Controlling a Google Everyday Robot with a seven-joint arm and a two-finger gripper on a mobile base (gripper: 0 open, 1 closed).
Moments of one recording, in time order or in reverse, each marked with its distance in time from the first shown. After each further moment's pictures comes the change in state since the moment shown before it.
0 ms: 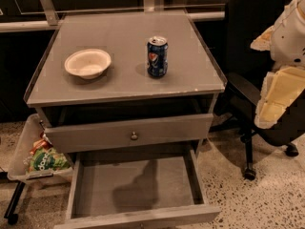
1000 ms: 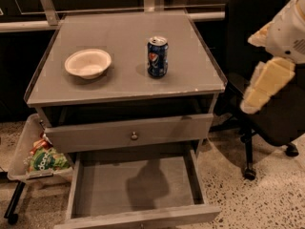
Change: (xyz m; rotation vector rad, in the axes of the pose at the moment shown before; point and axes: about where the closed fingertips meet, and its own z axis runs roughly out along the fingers) arm -0.003 -0.032 0.015 0.020 -0.121 0.098
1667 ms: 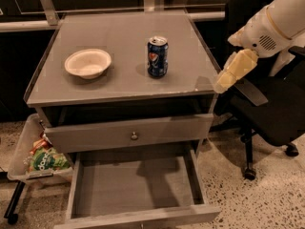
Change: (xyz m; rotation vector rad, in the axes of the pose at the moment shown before) arm -0.028 -0.064 0.063 -0.048 -0.191 0.121
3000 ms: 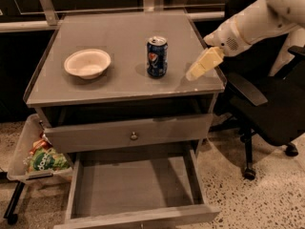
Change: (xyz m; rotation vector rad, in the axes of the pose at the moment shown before) arm -0.042 -0.052 0.077 -0.036 -0.184 0.047
